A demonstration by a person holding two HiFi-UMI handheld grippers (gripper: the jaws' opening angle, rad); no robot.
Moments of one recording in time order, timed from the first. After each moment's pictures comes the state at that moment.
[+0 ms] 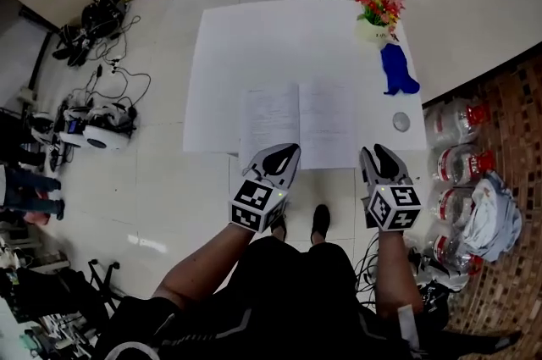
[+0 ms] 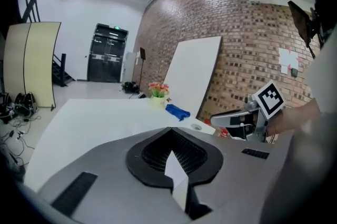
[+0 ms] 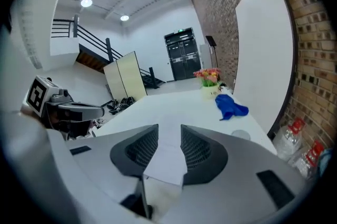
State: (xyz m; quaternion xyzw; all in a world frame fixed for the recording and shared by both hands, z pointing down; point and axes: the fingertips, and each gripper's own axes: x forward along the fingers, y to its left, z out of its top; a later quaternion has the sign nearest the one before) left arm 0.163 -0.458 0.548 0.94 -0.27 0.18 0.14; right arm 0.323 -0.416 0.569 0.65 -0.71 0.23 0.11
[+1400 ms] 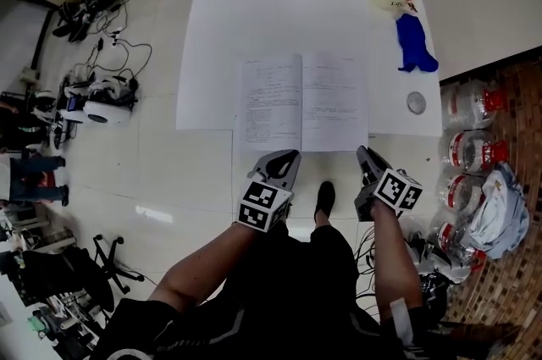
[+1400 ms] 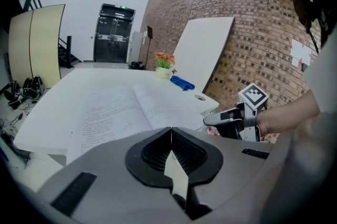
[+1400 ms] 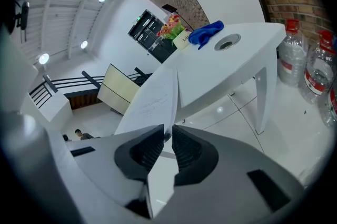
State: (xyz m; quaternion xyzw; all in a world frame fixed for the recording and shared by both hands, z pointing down) left arm 0.154 -0.418 0.665 0.90 -0.28 0.26 0.20; right arm 0.325 -0.392 0.727 0.58 -0.65 0.49 -0.04
